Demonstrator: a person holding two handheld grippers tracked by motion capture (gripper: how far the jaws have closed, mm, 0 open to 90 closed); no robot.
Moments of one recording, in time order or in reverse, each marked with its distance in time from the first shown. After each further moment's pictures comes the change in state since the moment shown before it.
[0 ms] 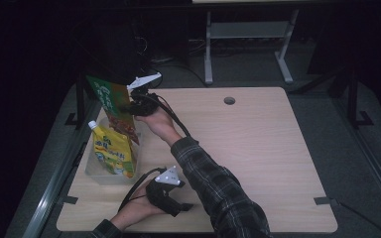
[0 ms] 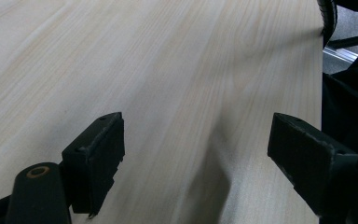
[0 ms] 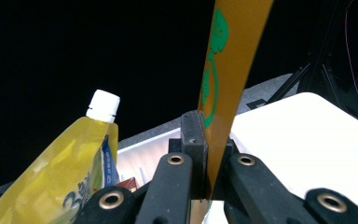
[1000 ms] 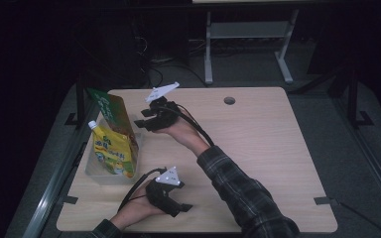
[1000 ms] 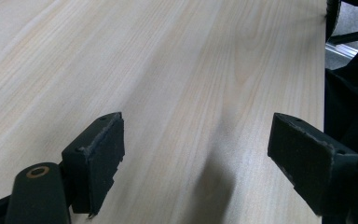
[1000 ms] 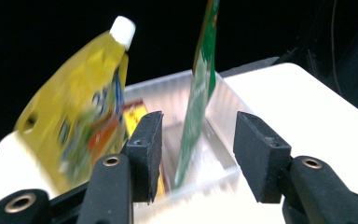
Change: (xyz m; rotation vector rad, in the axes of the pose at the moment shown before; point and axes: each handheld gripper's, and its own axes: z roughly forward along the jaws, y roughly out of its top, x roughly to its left) left arm 0.000 -0.003 0.001 0.009 -0.012 -0.016; right arm 0.013 -0.032 -0.064 0.094 -0.060 -0.090
